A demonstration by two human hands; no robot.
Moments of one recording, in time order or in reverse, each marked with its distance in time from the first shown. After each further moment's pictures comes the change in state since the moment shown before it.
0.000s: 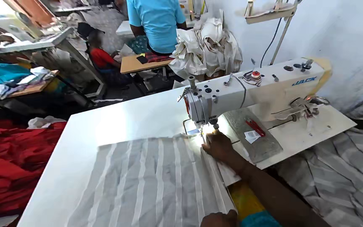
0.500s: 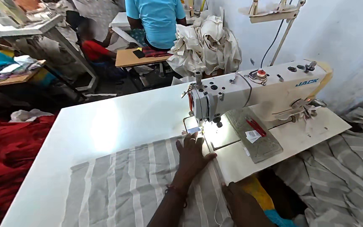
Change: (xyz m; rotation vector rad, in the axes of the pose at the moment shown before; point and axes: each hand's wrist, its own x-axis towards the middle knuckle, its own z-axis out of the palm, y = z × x) left_hand 0.111 -0.105 -0.084 0.120 0.654 -0.184; right_hand -0.168 -0.009 0.017 -0.118 -0.147 -0.015
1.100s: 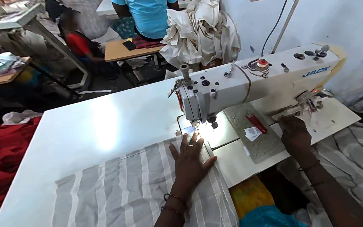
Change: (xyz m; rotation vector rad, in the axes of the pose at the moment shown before) left_hand -0.009 -0.010 0.039 0.165 0.196 0.068; right_hand 0.085 0.258 -0.071 -0.184 0.821 0.074
